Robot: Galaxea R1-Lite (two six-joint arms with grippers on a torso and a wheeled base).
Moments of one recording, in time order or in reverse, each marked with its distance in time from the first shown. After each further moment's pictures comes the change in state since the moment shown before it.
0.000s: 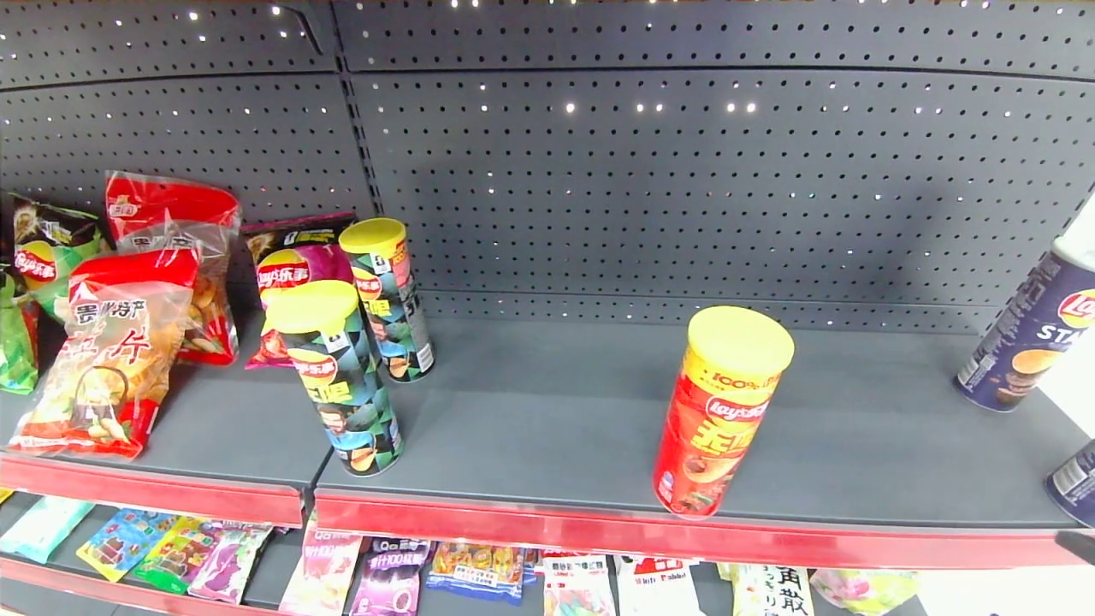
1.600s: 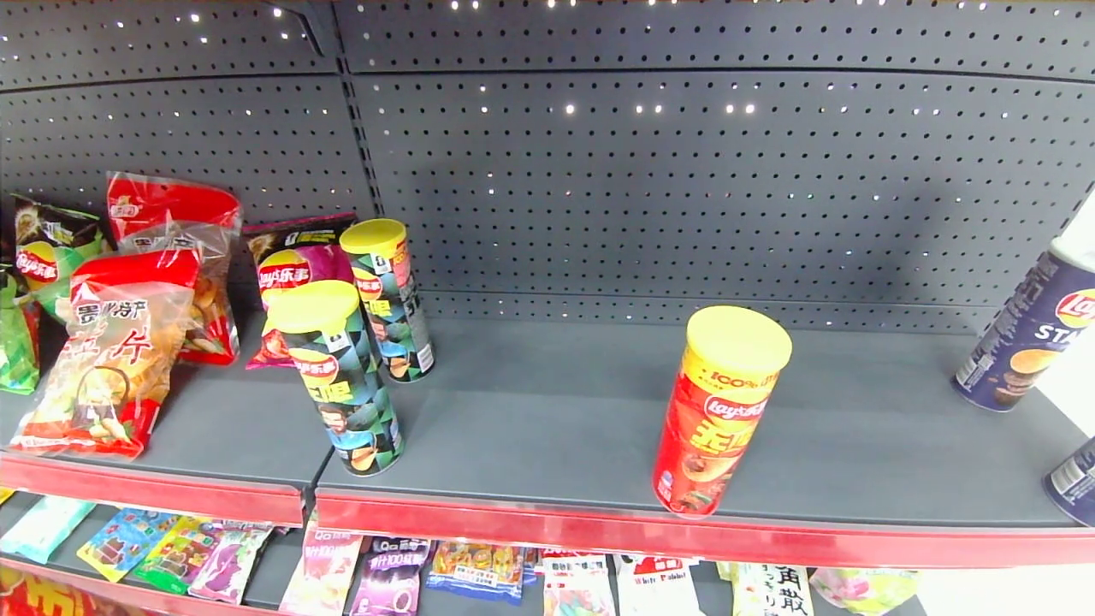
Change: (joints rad) left arm 0.000 0.080 0.003 -0.086 0.000 -0.008; right arm -0.147 -0.513 0.185 0.066 -0.279 0.057
